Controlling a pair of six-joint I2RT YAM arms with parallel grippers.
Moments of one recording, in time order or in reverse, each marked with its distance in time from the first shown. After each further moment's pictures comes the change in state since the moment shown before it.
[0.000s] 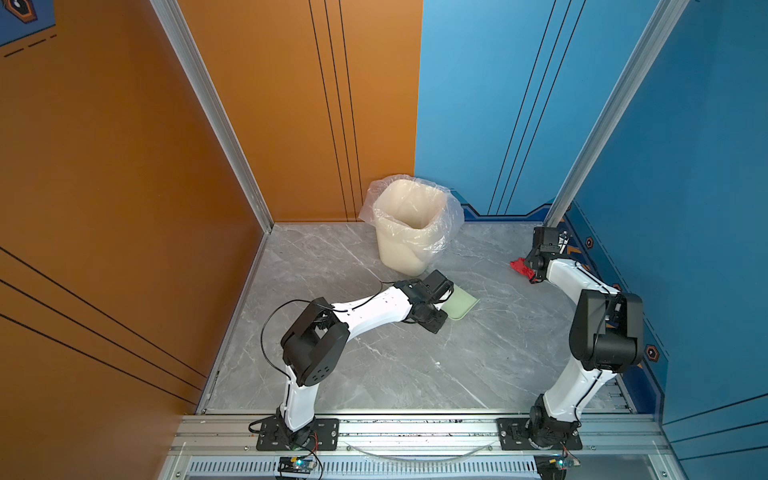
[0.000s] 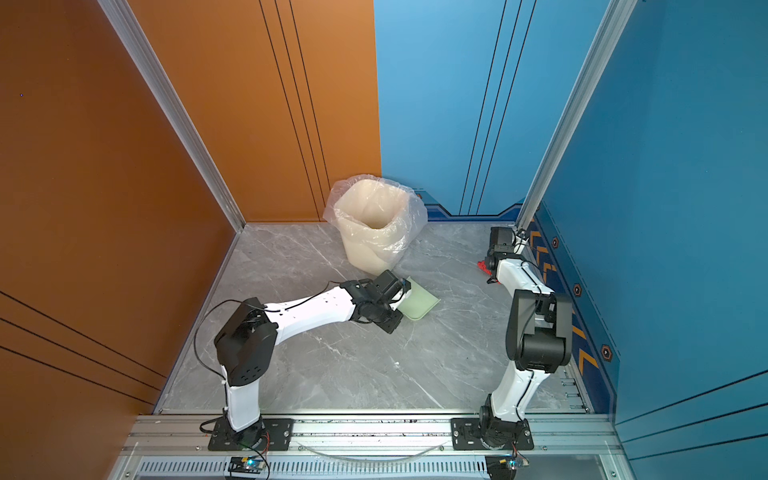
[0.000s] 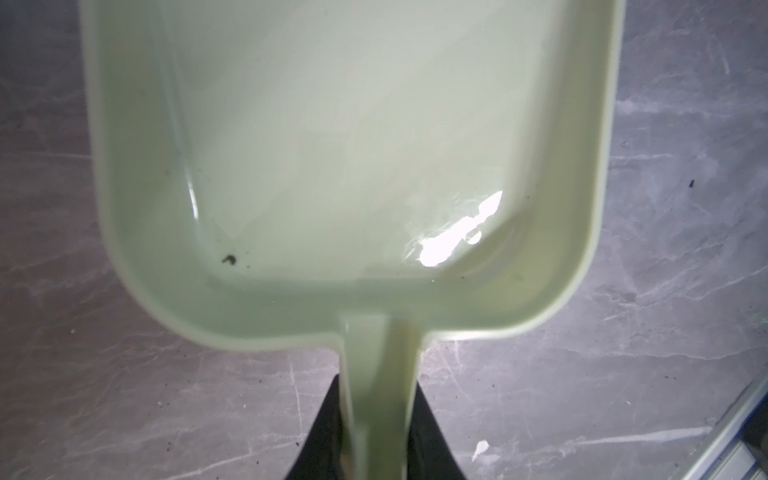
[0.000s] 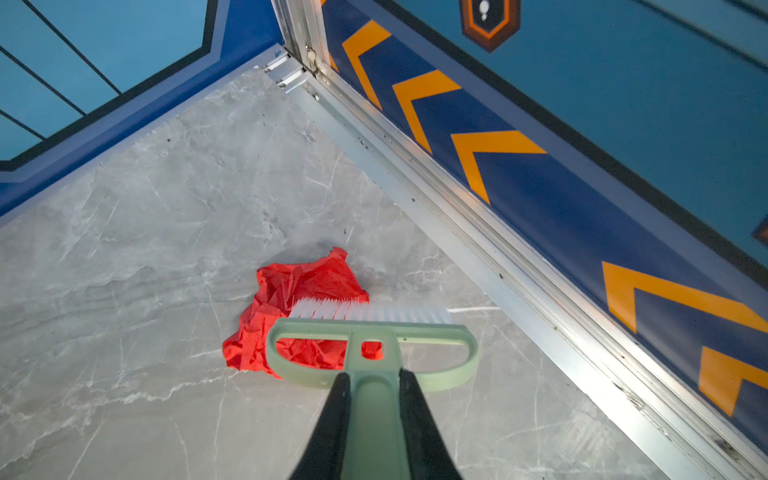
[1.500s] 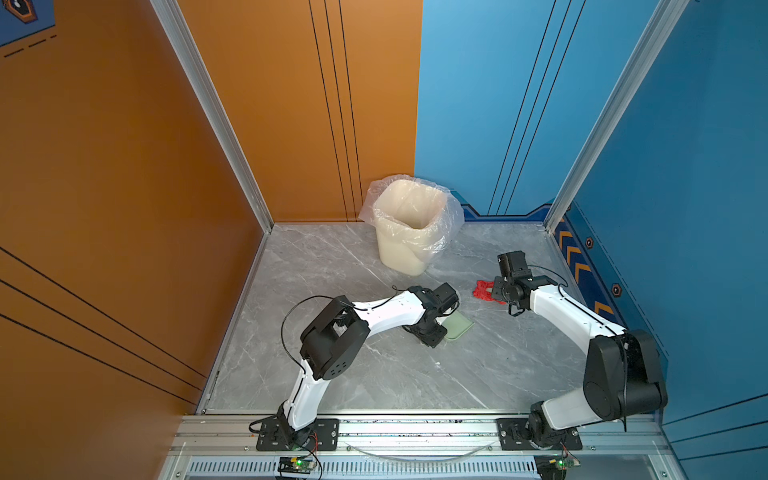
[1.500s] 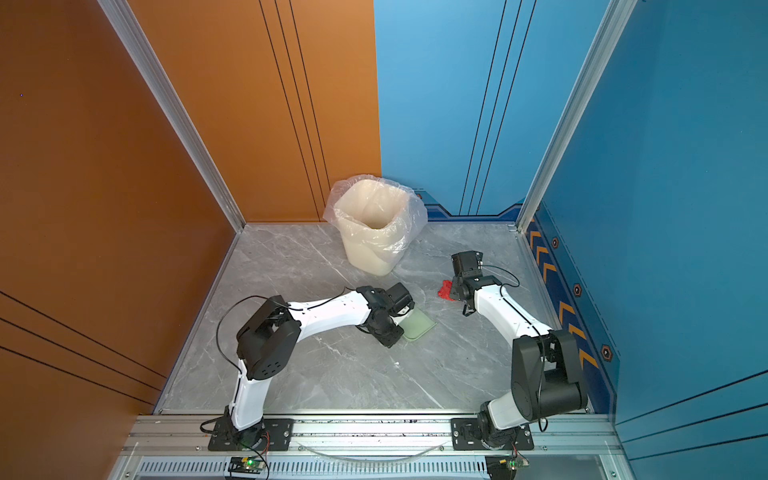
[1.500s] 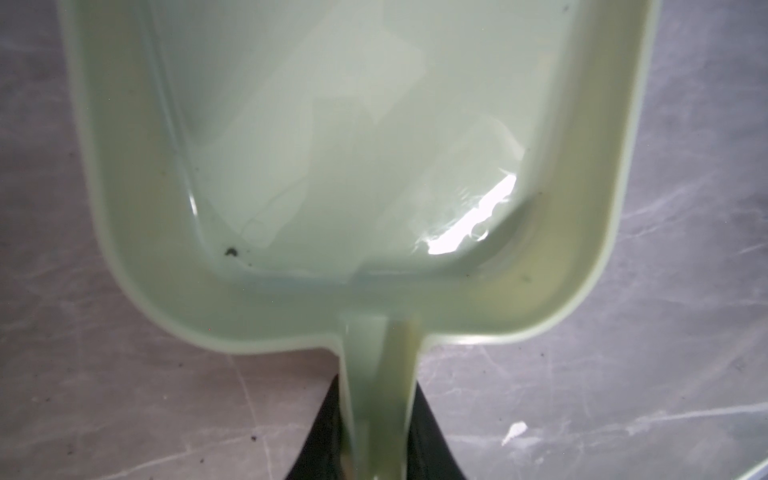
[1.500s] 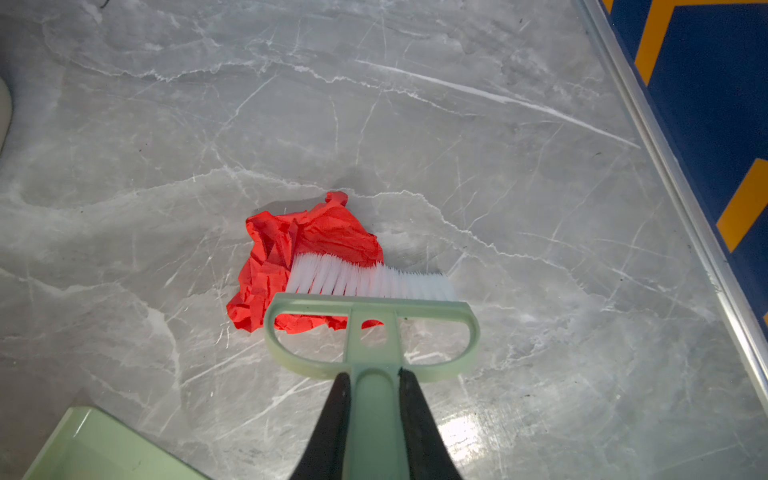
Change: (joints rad) left arm -0.043 0.126 0.069 -0.185 -0.004 0.039; right arm 0.314 -0.314 -0.287 -0.194 -0.126 -0.062
